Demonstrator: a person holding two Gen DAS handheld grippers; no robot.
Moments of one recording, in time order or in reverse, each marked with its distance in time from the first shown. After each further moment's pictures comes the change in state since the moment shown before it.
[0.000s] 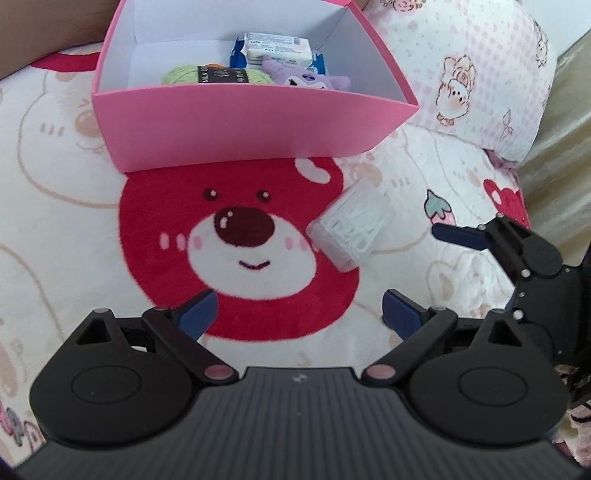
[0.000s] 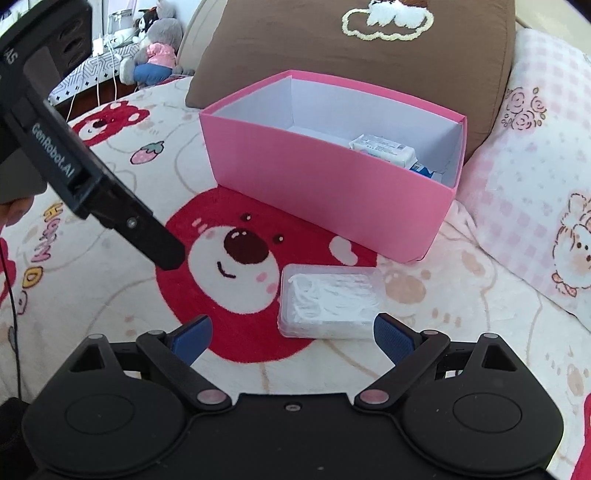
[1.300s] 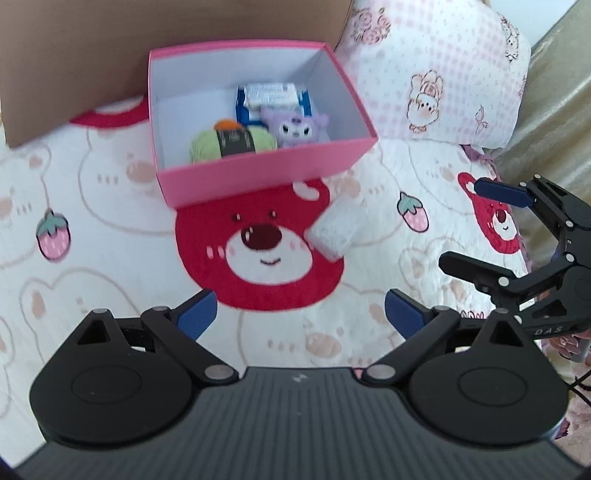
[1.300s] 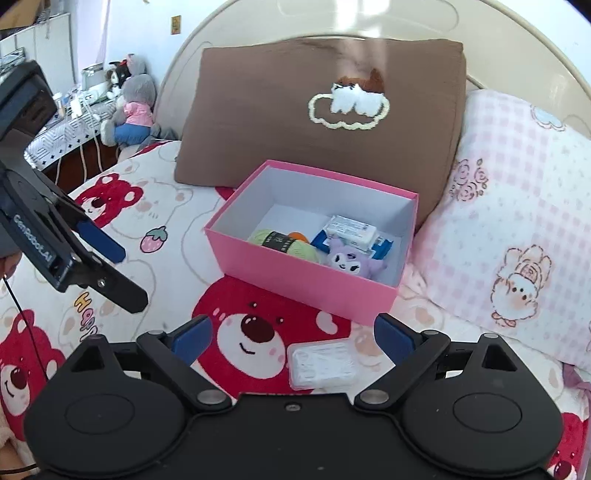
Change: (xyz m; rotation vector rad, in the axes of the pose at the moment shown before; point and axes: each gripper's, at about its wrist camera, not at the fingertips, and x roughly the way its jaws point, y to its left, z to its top) left arm -0.122 -0.026 0.020 0.070 0.048 0.065; right arm -0.114 0.006 0.083 0.119 -0.086 -0.041
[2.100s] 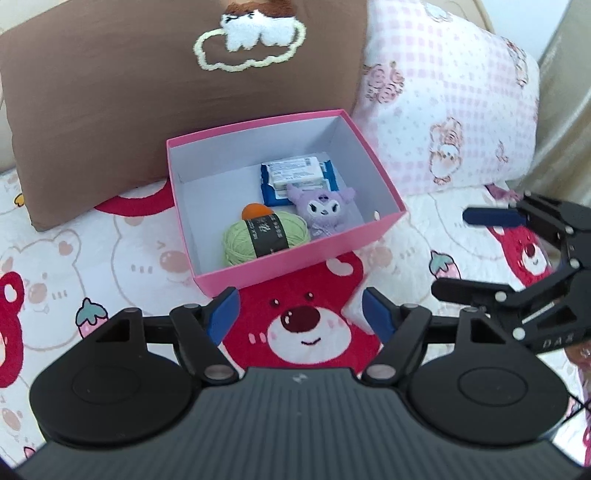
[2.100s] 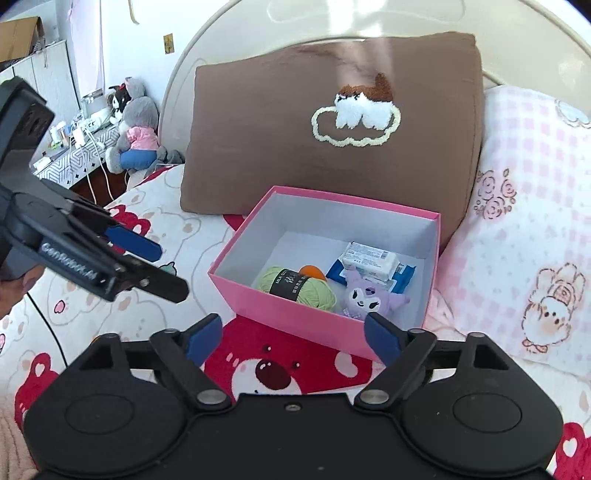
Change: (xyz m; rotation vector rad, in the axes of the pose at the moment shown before) left arm -0.015 -0.005 0.056 0.115 -0.146 0.114; right arm 0.032 -0.023 0.049 0.091 -0.010 0.057
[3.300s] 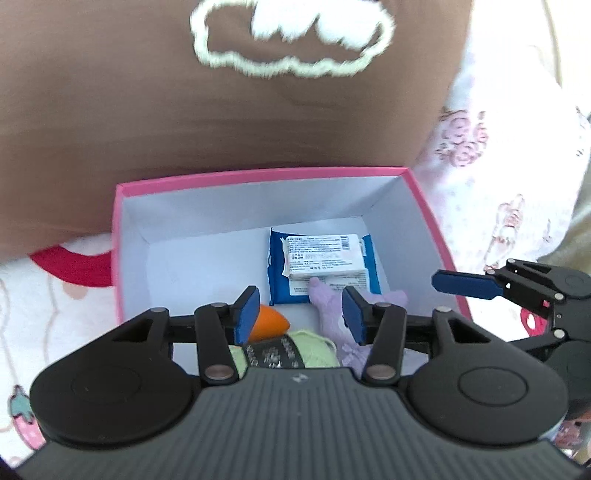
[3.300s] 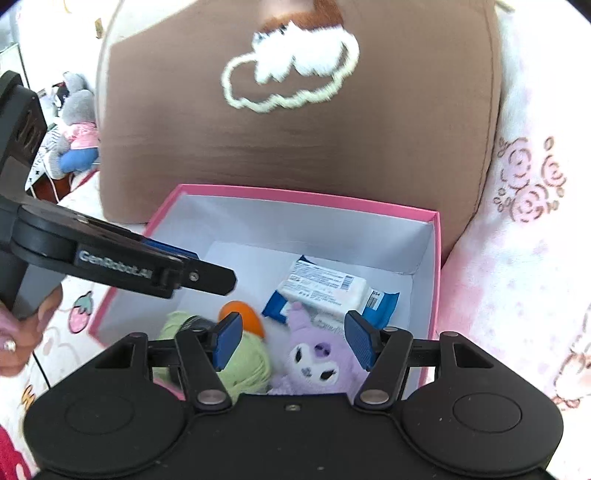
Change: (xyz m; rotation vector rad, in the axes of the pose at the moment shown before) left arm 0.160 0.043 0.100 -0.146 -0.083 -0.054; right arm 0.138 -0.067 0.050 0.081 0.093 -0.040
